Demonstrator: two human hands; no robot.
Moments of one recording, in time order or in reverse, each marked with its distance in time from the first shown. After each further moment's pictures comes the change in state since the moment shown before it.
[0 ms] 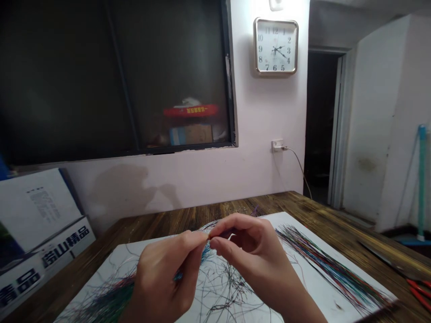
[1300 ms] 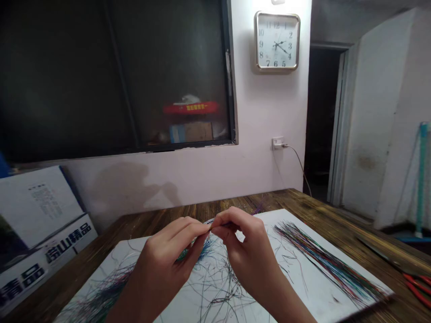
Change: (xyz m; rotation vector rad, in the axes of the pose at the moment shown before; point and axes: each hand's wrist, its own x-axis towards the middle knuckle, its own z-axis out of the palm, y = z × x) left_hand 0.002 -0.009 -0.002 -0.028 -0.118 -0.102; right_hand 0.005 0.008 0.011 -0.462 0.135 -0.222
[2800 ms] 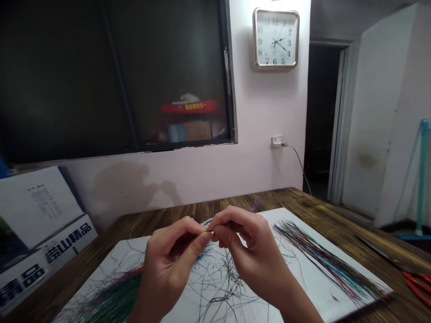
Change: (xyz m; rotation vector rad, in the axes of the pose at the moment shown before) left_hand 0.008 0.018 0.012 -0.528 0.163 -0.276; right_hand -0.002 -0.003 -0.015 0.221 -0.142 0.005
